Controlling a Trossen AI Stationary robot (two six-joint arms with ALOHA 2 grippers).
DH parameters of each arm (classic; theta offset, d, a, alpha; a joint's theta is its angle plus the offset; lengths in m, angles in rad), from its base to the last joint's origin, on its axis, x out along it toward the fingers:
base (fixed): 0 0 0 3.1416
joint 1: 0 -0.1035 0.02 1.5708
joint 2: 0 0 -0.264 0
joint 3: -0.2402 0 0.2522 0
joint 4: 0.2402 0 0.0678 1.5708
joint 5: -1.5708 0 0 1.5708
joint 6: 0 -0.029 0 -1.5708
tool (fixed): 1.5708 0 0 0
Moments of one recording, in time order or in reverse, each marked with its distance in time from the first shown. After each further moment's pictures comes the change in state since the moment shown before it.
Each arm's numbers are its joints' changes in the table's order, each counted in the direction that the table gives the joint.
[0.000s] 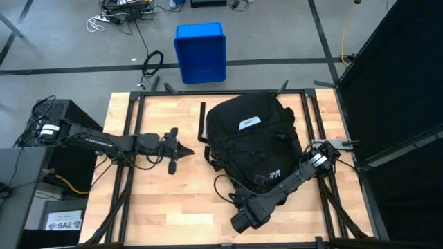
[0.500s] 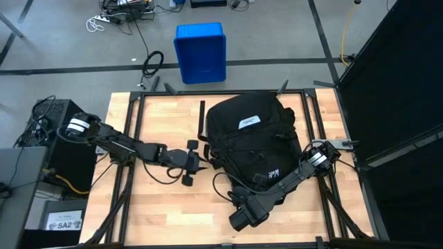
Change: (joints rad) left arm 0.155 0.441 -0.283 0.078 0.163 -0.259; right arm 0.007 -0.001 0.000 -0.030 -0.016 -0.001
